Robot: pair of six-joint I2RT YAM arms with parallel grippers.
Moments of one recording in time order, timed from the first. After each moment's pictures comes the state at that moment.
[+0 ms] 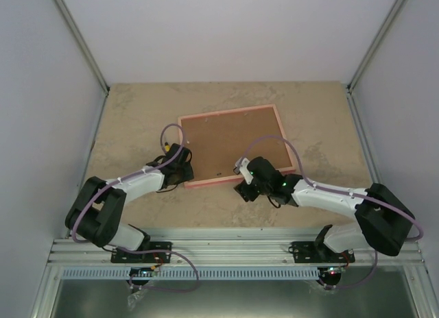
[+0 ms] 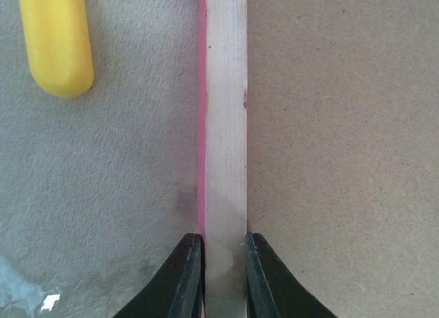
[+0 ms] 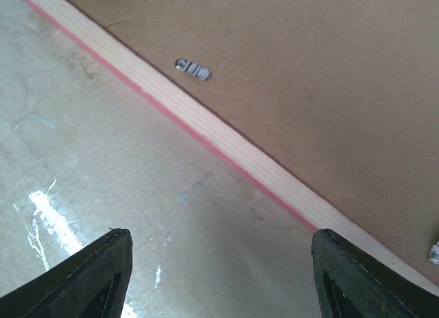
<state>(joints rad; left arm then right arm) -0.48 1.44 0.62 -0.23 -0.10 -0.67 0.88 1.36 0.66 -0.13 0.05 0.01</state>
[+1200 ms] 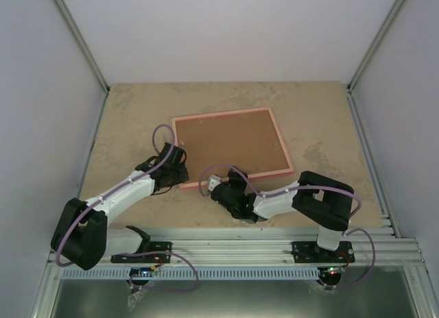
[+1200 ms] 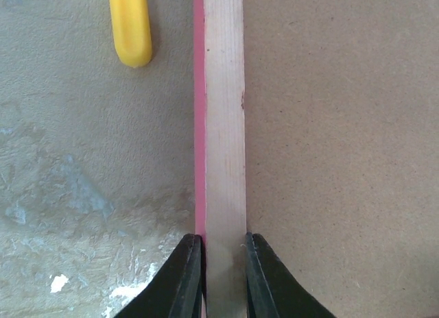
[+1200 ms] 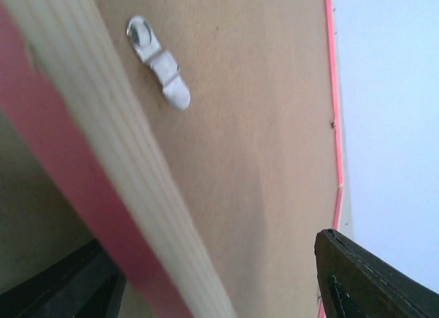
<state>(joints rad) -0.48 1.25 0.65 -0.45 -0.11 -0.69 1.21 1.80 0.75 0.21 0.88 -0.53</state>
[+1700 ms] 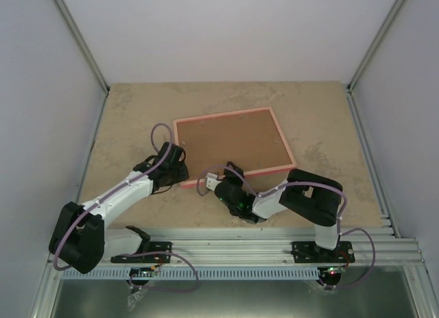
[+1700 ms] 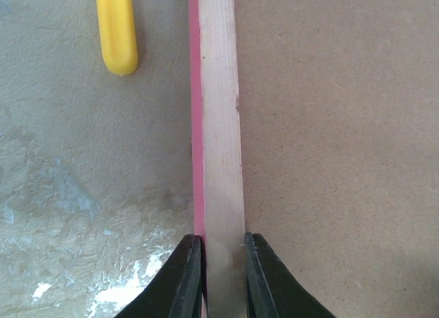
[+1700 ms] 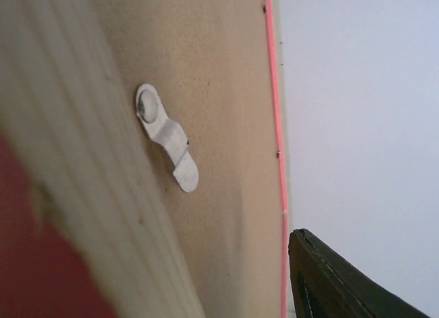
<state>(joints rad) -0.49 1.23 0.66 -0.46 -0.09 -0.70 1.17 1.91 0.72 0.64 0.94 -0.89</state>
